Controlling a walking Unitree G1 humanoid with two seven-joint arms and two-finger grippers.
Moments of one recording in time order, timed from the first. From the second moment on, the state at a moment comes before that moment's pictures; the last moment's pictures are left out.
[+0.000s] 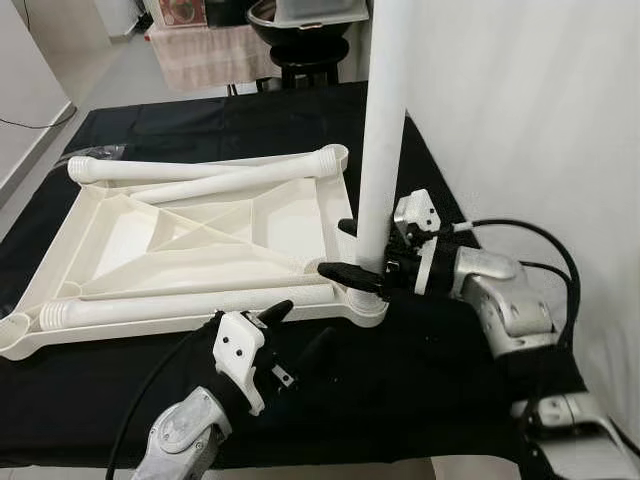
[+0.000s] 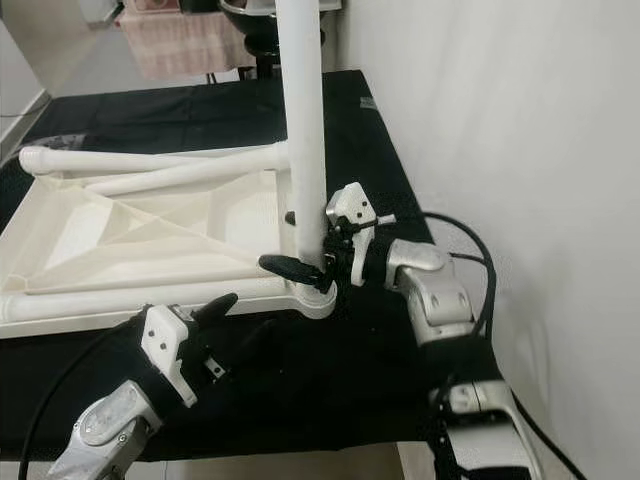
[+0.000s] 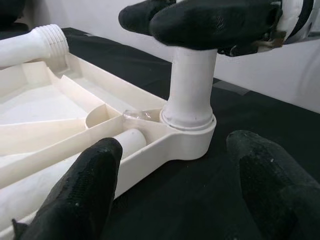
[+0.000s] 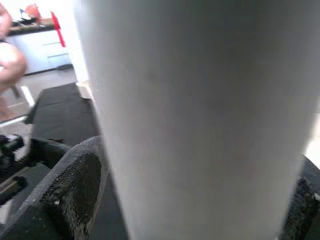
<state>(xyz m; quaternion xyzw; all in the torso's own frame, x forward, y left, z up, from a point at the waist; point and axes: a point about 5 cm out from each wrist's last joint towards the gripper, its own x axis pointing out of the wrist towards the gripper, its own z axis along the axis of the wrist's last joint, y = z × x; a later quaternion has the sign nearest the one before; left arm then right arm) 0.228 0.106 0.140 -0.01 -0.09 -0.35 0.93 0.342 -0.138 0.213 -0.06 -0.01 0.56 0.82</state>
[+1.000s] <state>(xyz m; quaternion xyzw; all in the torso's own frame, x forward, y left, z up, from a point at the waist) 0.229 0.108 0.144 -0.01 -0.09 -0.35 0.93 0.325 -0.118 0.179 -0.05 -0.02 0.23 0.97</state>
